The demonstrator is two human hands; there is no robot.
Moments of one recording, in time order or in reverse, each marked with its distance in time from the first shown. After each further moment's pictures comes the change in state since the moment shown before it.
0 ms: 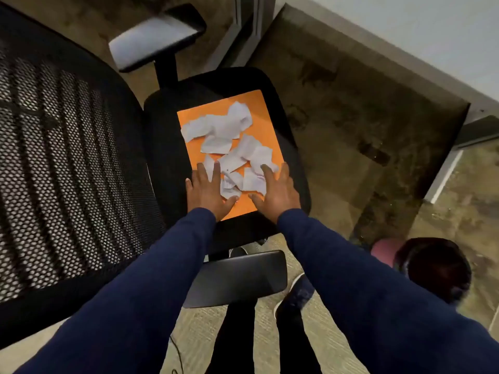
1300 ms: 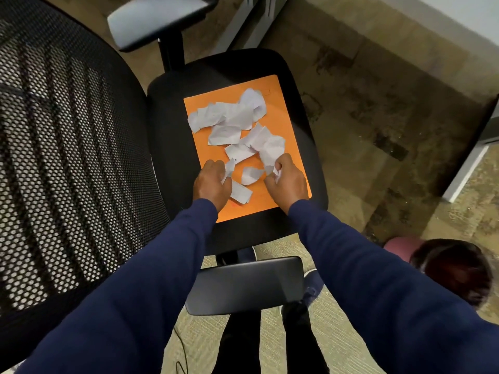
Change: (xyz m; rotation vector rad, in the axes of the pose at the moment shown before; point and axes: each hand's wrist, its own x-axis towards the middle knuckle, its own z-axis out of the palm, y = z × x) left_hand 0.029 -0.018 0.012 -0.495 0.177 0.027; right_hand 0.041 0.000 0.025 0.384 0.129 0.015
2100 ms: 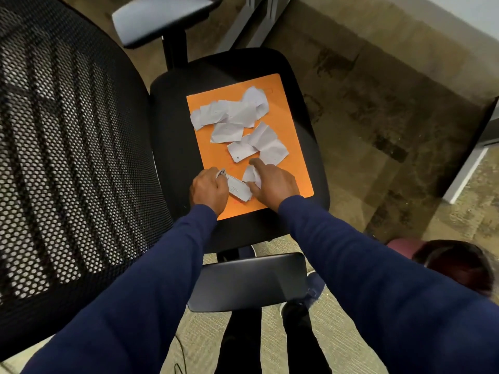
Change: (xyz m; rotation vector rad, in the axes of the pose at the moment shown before) left_hand -0.019 -0.007 -0.001 -0.073 0.082 -0.142; right_hand 0.006 -0.007 0.025 -0.468 -0.160 -0.305
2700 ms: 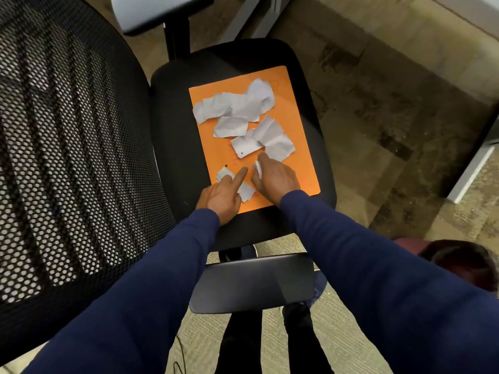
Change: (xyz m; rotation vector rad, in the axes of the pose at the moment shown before) left_hand -0.008 -0.016 0.012 0.468 -0.375 0.358; right_hand 0.014 -0.006 0.014 0.026 0.043 0.017
